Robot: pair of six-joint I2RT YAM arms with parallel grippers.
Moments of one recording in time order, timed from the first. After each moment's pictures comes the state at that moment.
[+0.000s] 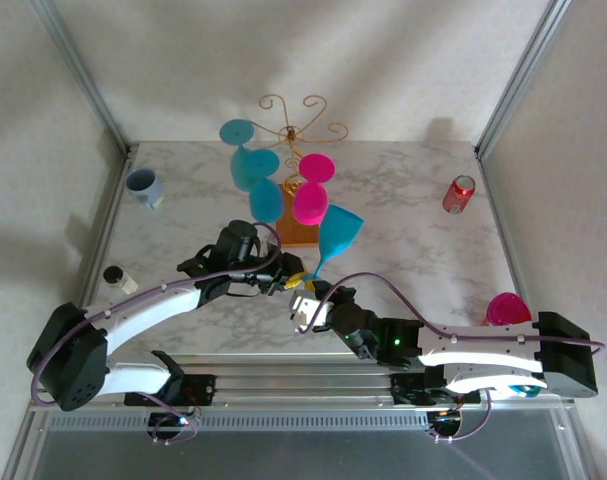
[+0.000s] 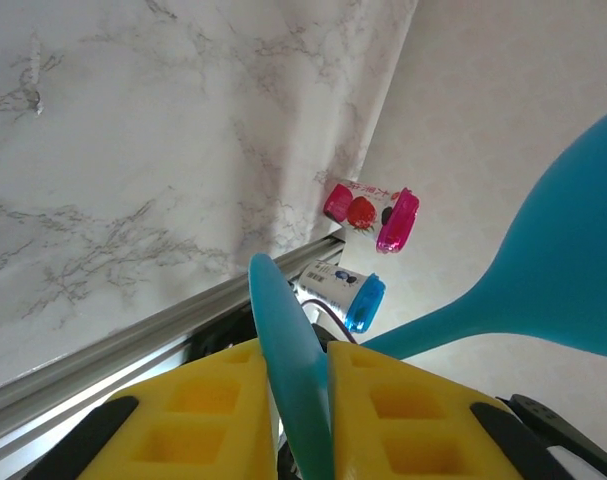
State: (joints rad) left arm -0.65 1.28 0.75 -0.06 0.60 -1.39; right arm 1.39 1.06 0.53 0.18 0.69 -0.65
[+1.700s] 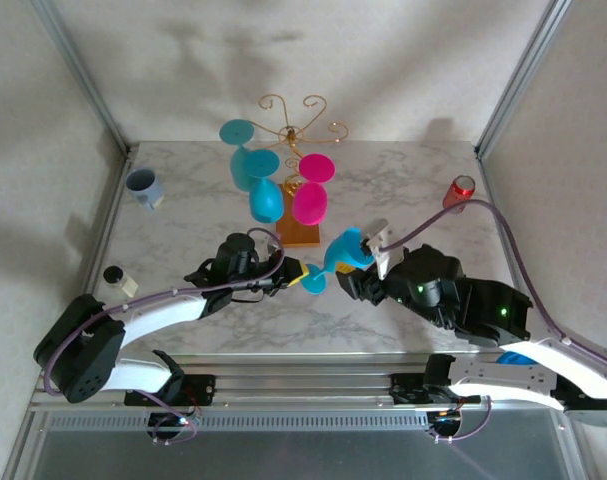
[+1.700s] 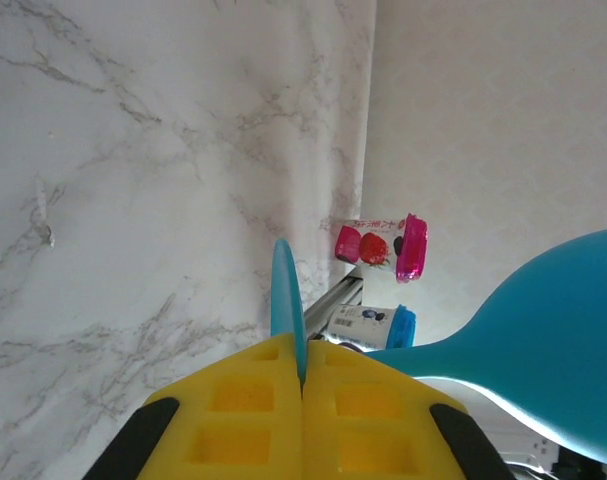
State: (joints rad) left arm -0.66 1.33 0.58 0.30 0.51 -1.23; right arm 1.20 0.85 1.21 -0.77 0.39 0.14
